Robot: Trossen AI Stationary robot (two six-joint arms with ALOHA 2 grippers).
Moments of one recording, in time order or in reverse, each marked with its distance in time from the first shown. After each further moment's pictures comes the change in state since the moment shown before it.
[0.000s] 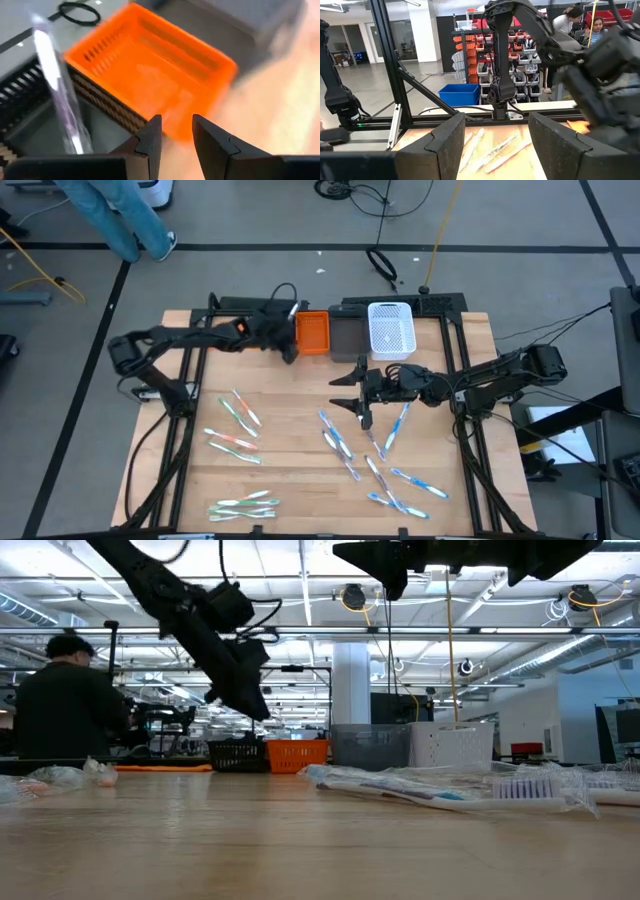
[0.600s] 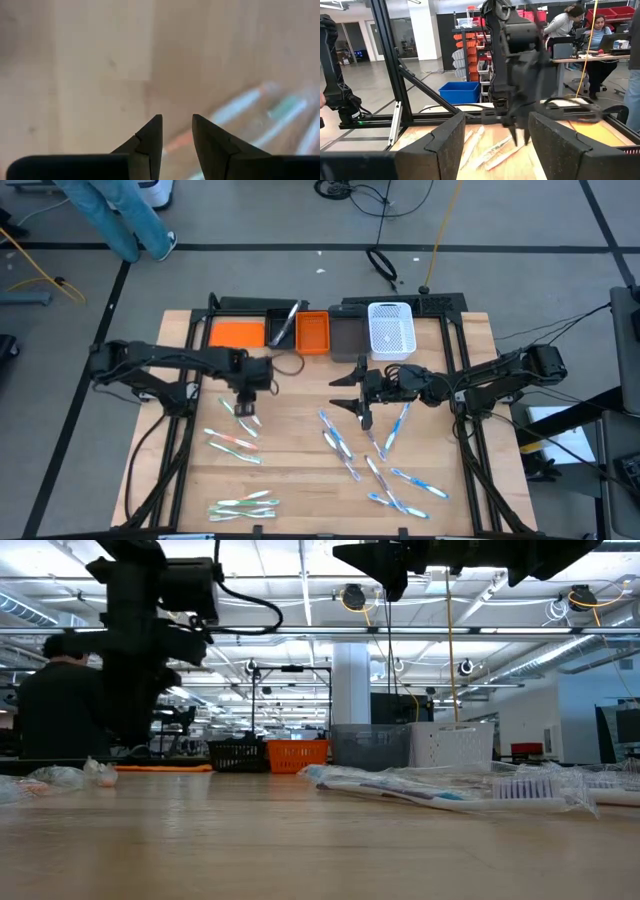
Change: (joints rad) left arm -0.376 -0.162 -0.023 -0.801 -0.013 0.210; right arm 0.000 0.000 0.000 -0.011 -0.004 0.000
